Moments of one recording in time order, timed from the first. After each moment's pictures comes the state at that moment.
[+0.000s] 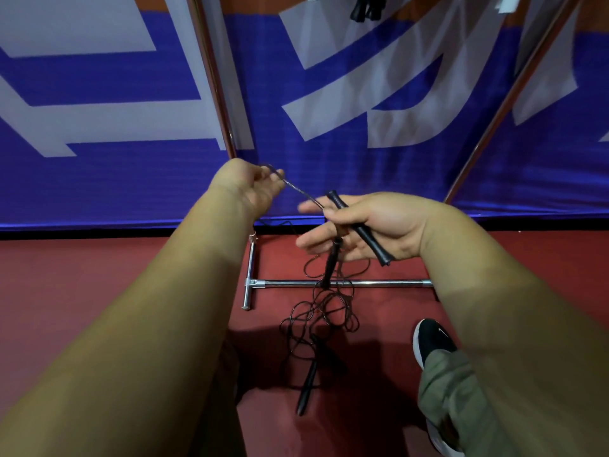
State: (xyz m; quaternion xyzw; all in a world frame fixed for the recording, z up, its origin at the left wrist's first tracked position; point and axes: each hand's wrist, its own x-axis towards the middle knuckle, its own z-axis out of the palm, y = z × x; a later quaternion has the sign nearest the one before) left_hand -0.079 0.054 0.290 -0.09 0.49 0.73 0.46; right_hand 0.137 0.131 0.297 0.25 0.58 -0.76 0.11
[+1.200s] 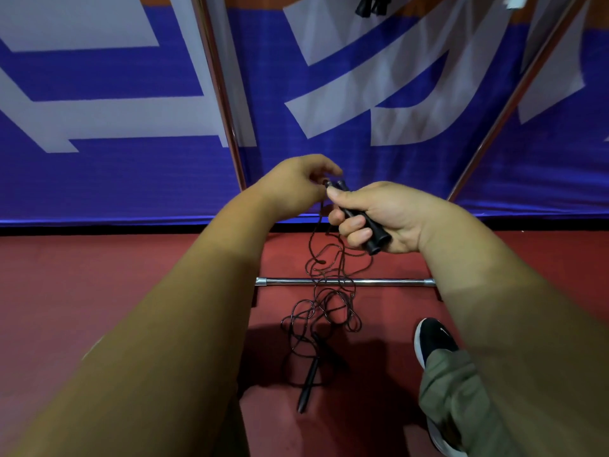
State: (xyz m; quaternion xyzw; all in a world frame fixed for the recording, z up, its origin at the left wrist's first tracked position) left_hand -0.044 0.054 0.293 0.53 0.75 0.31 0.26; right_hand 0.127 0.128 0.293 0.32 0.46 -0.83 -0.01
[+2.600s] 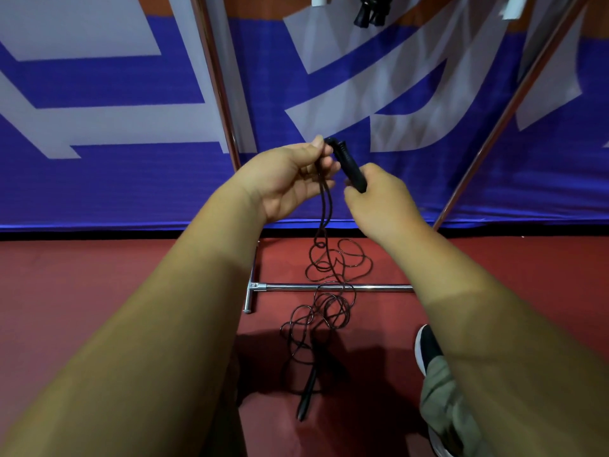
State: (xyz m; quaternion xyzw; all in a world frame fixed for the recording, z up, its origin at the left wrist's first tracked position) left_hand -0.043 0.059 0.314 0.24 0.52 0.62 0.54; right_hand 0.114 0.131 0.281 0.45 0.80 -0.33 -0.22
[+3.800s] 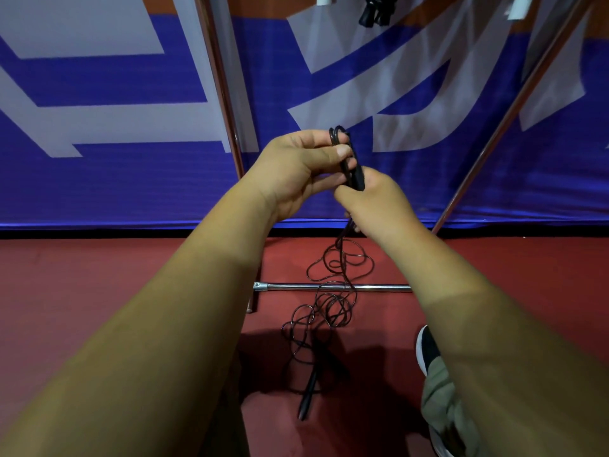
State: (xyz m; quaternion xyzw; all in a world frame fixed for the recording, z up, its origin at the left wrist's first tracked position) left_hand -0.035 0.055 0.320 0.32 0.53 0.62 0.48; right_hand 0.105 0.125 0.277 0.42 0.75 -0.44 -0.26
